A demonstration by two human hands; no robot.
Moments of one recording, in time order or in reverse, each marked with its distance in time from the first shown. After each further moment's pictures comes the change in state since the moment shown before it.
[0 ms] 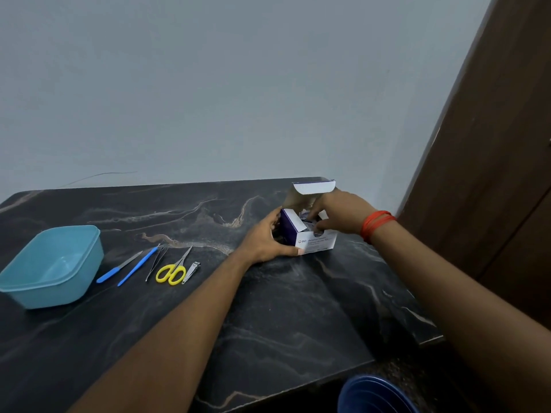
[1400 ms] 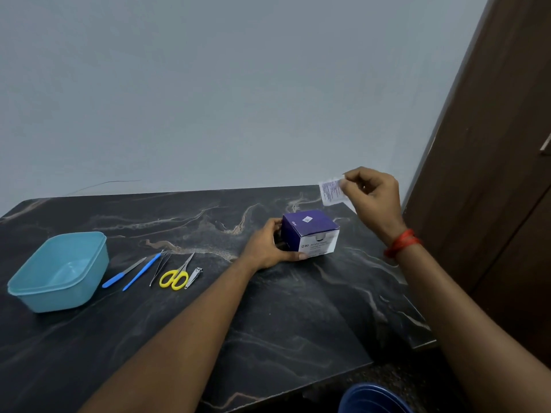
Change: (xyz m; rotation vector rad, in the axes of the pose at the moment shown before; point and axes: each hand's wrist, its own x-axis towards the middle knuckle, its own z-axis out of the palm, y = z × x) left_hand -0.007 0.011 0.003 0.136 0.071 -0.046; right_hand -0.055 -0.014 -0.034 0.853 0.895 0.071
